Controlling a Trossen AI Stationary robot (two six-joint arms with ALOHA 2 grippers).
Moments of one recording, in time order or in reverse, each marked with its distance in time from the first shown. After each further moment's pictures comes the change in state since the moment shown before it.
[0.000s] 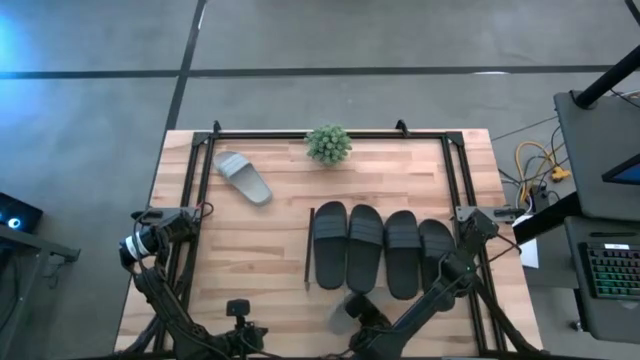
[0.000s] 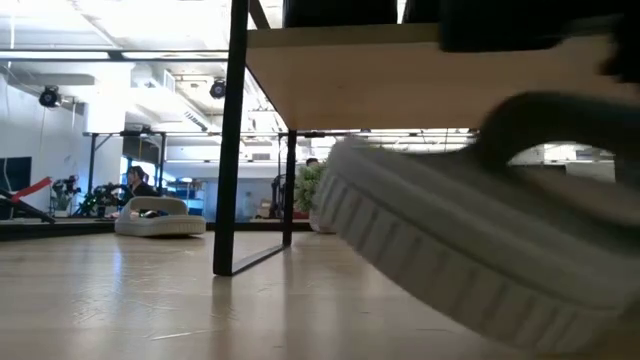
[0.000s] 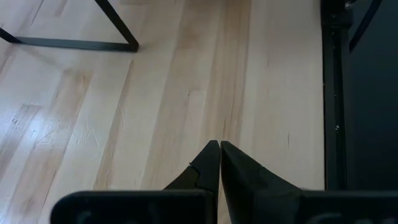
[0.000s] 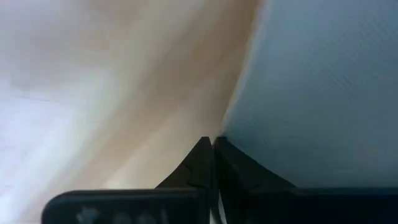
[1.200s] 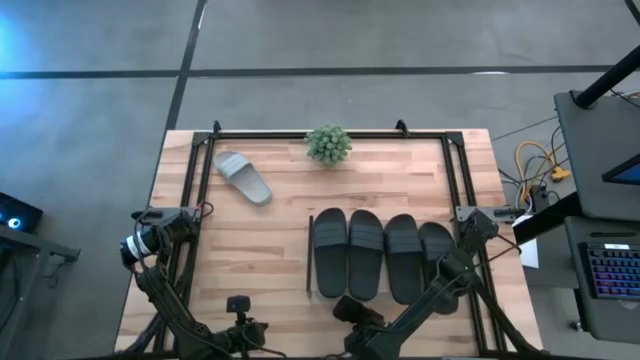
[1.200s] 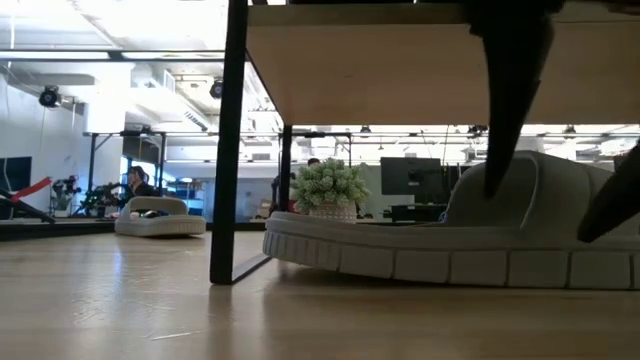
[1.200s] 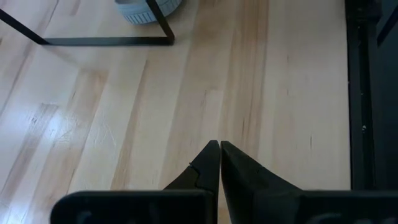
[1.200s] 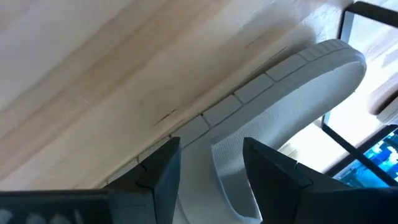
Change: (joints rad) left arm 0.015 0.000 0.000 -0.046 -0.001 0.000; right arm -0.026 0.006 0.022 0.041 0.297 -0.210
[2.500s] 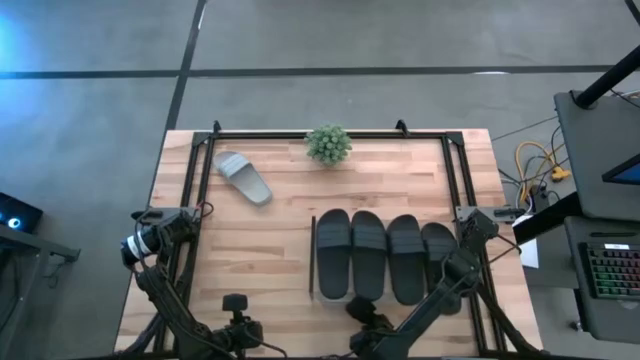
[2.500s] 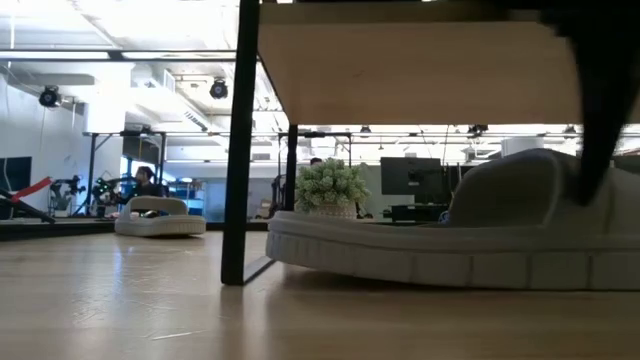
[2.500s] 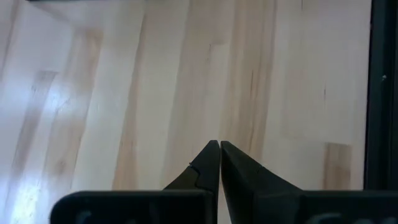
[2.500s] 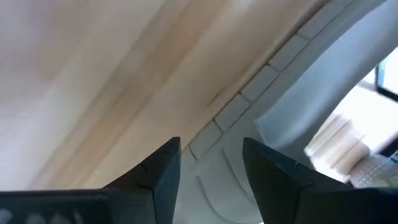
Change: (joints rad) left arm 0.006 0.000 0.024 -0.101 0.145 0.001; right arm 0.031 -0.036 -0.045 -0.027 -0.108 0.271
